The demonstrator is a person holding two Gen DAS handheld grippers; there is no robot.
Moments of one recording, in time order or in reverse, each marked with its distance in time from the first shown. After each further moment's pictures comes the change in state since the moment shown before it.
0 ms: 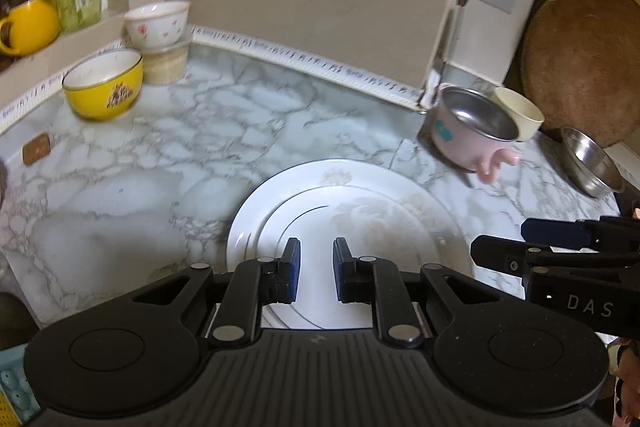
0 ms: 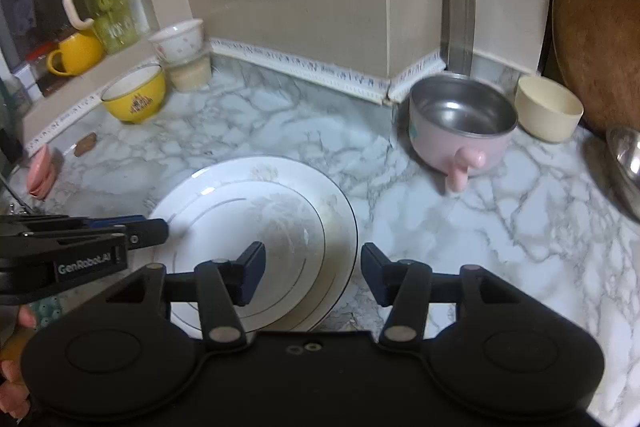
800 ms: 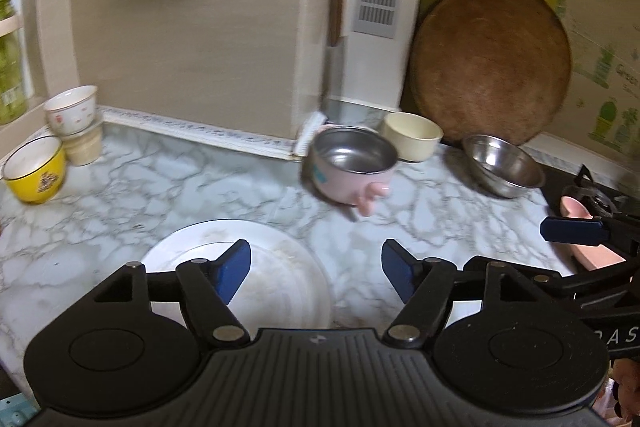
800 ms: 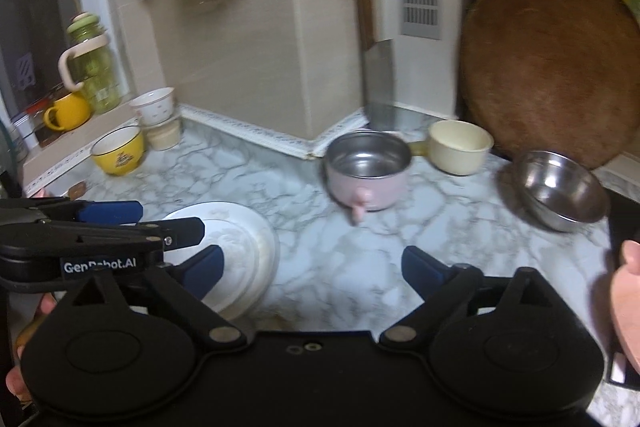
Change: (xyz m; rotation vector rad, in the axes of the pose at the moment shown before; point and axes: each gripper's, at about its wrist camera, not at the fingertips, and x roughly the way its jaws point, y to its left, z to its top) left arm -0.041 -0.097 0.010 0.166 -0.117 -0.150; right arm -0.096 -0.056 -0.022 0.071 -0.161 -0.098
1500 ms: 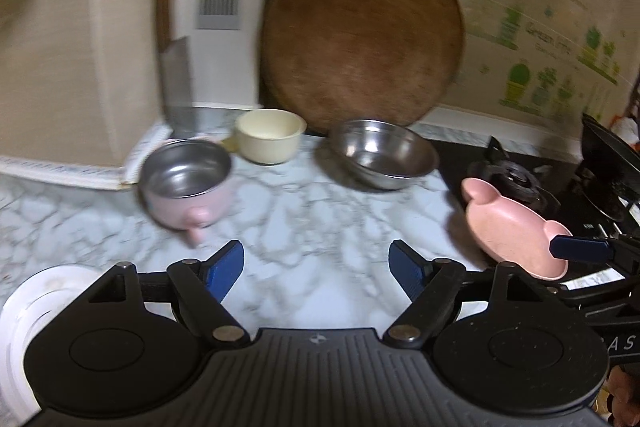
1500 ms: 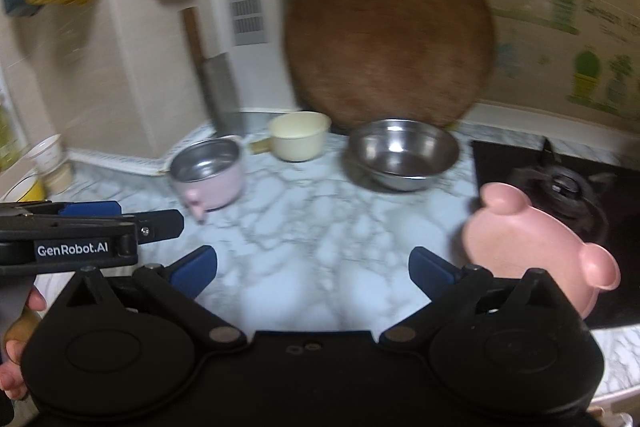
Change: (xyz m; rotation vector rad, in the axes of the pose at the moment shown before) left arm 0.046 -0.128 0.019 0.148 0.029 -0.242; right arm -0.058 -0.121 -0.036 0.216 -0.032 -0.264
